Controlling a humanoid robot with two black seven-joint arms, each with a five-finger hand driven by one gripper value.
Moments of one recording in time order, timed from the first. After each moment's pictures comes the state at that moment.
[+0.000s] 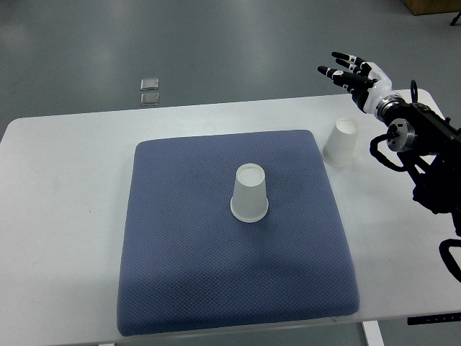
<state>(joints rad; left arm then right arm) 0.02 0.00 -0.15 -0.16 0.08 0.04 -0.05 0.84 -0.18 1.01 0.61 -0.56 -0.04 0.02</state>
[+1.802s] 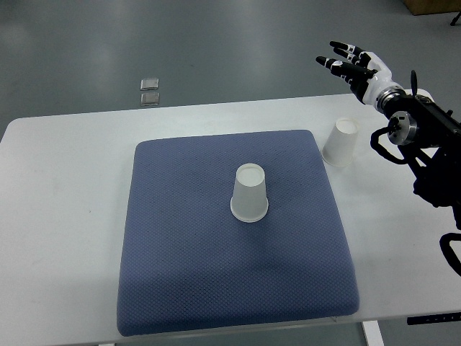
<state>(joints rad) 0.02 0.00 -0.15 -0.16 0.08 0.04 -0.05 0.88 -0.18 1.01 0.62 -0.56 -0.01 0.03</state>
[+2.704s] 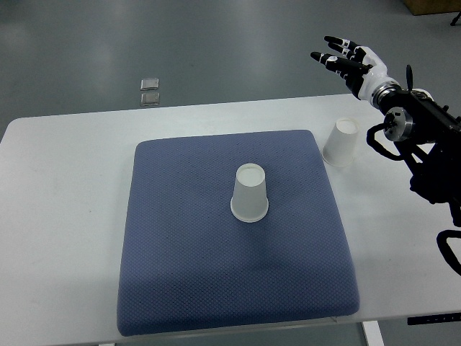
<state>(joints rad) 0.02 0.00 -0.15 -0.16 0.08 0.04 -0.05 0.89 -0.17 1.01 0.62 -0.57 -0.01 0.03</state>
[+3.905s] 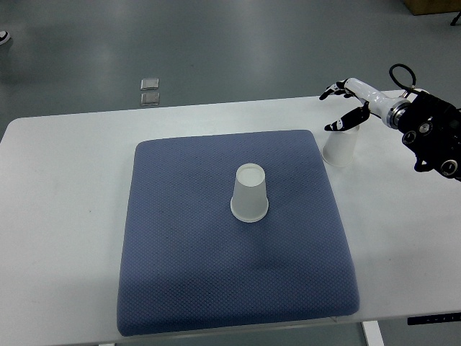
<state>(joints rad) 0.02 0.00 -0.15 -0.16 0.08 0.04 -0.05 0.91 -0.35 0.54 0.62 -1.29 0.07 0.15</state>
